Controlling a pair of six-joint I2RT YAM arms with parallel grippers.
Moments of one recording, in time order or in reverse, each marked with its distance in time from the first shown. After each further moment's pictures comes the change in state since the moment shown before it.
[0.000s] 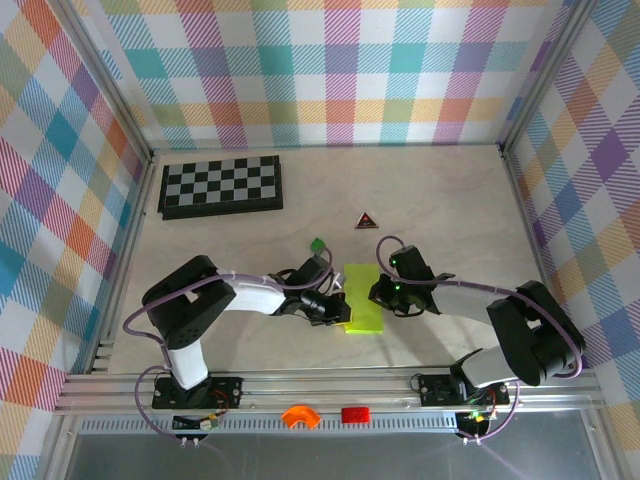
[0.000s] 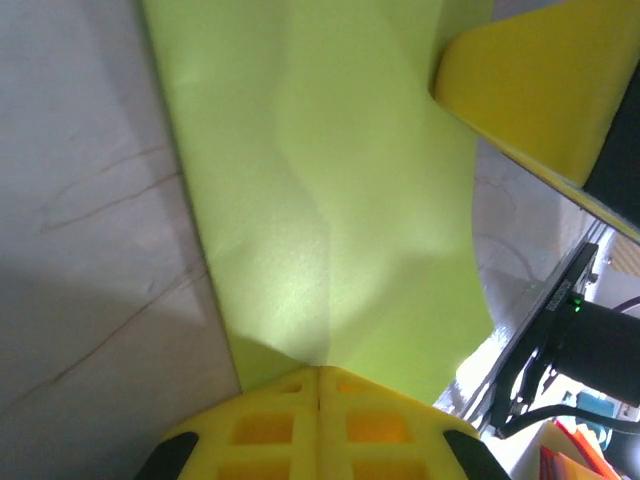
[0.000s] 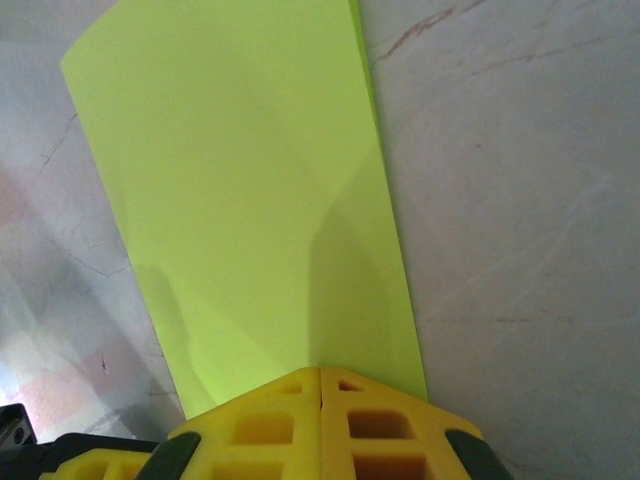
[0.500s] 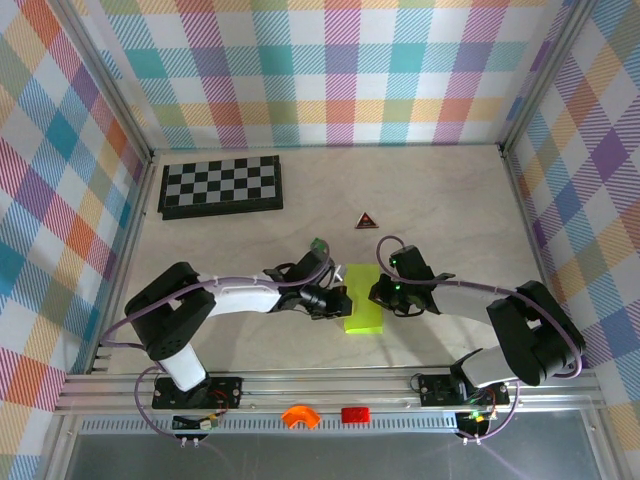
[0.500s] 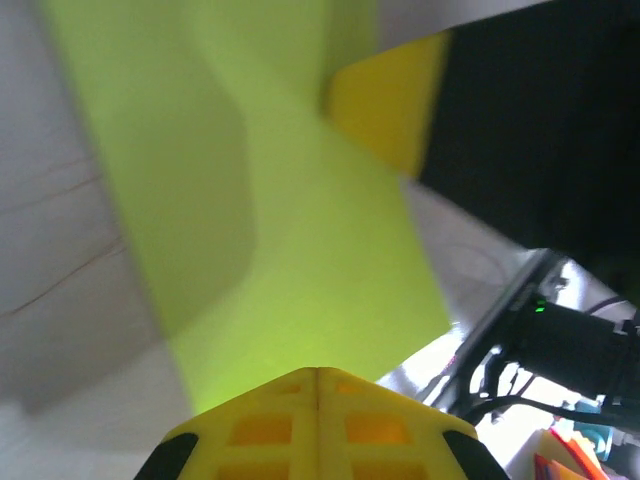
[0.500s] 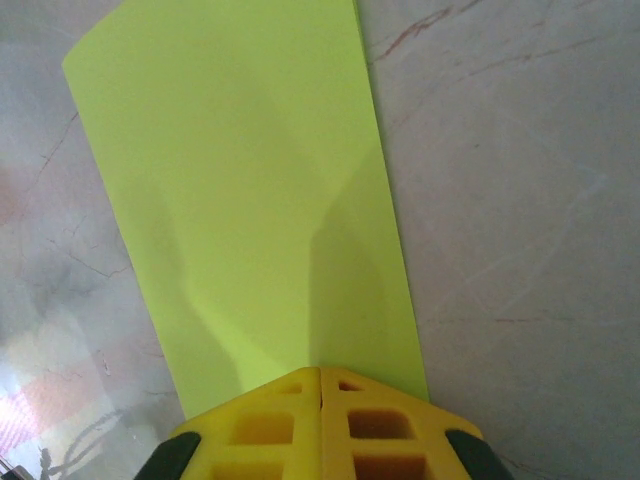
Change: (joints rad) left arm -0.016 -0.095 0.076 -0.109 -0.043 0.000; right arm -0.001 0.000 0.000 0.001 -0.002 0.003
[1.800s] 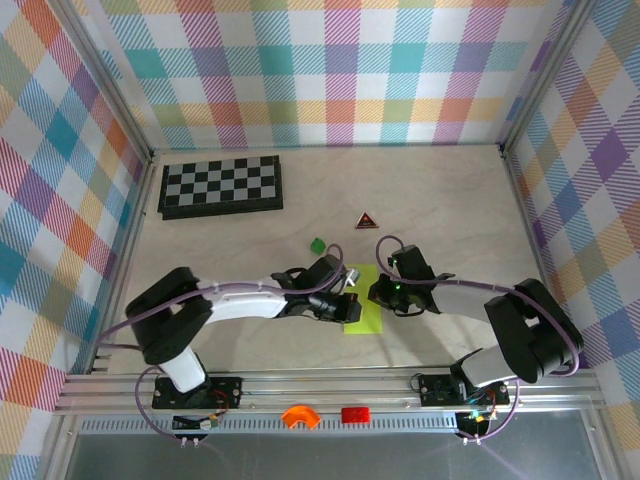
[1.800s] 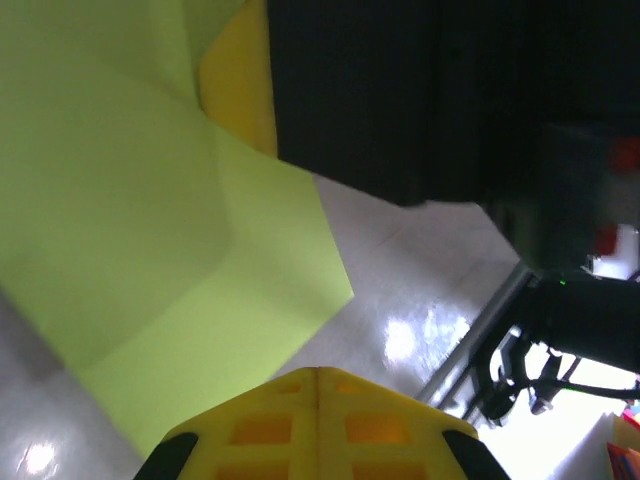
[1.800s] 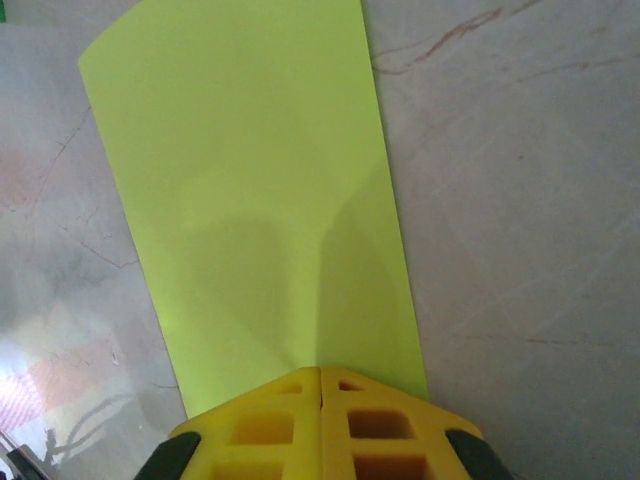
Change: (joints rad) left arm -0.093 0.009 0.043 -0.042 -0.108 0.107; right arm -0.004 0.019 -0.005 0.039 -0.048 -0.039
